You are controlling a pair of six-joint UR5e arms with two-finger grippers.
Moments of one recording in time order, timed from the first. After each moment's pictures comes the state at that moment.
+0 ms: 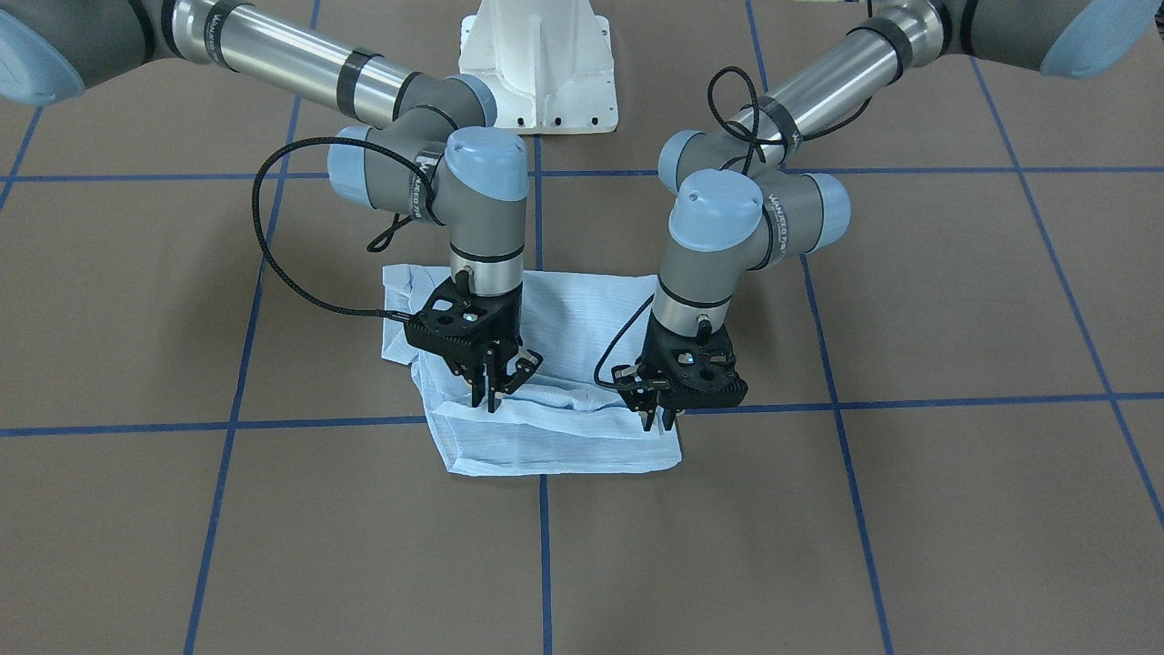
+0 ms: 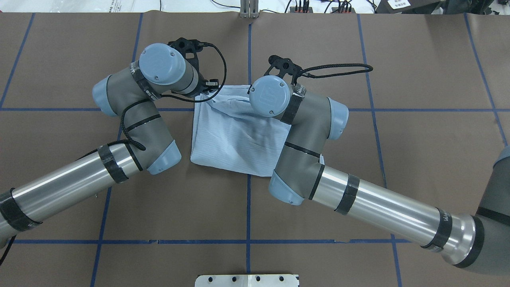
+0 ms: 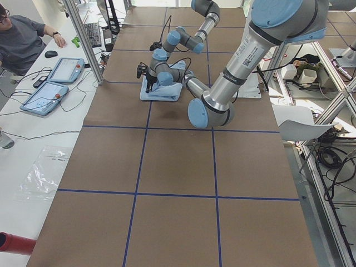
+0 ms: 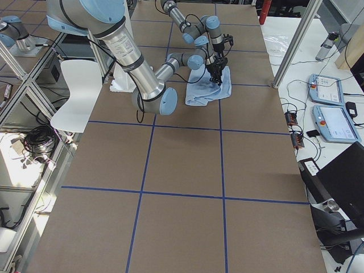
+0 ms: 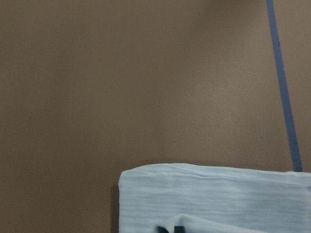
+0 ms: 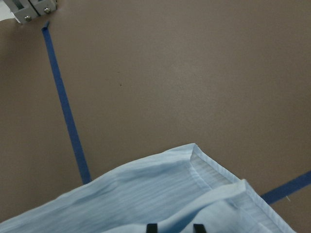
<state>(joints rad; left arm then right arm) -0.69 -2.32 -1.32 -2.01 -1.73 -1.18 0.56 -0.73 1.35 -1.38 1.47 1.61</state>
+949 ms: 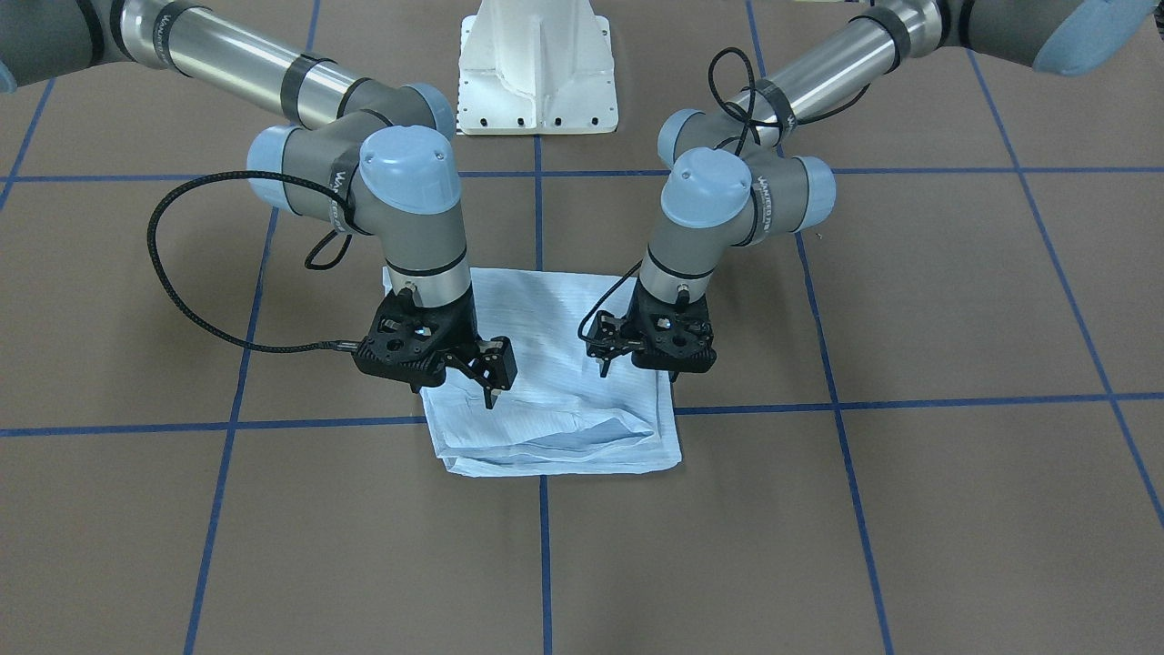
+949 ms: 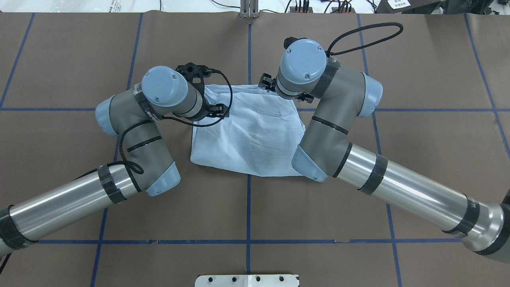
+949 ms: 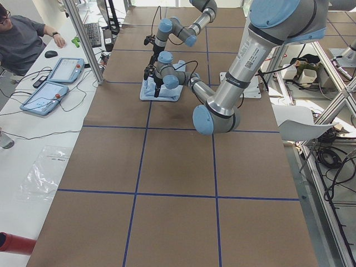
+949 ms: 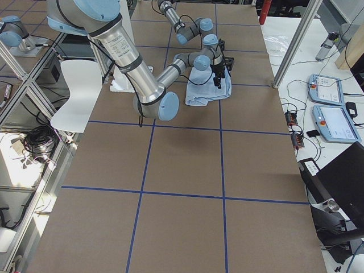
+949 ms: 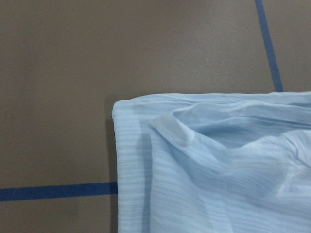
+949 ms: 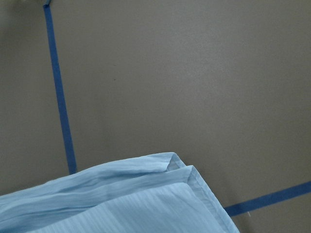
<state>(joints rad) -0.62 -2.30 -1.34 -2.01 -1.79 -1.13 0.65 -0.80 1.44 -1.38 1.69 1.43</state>
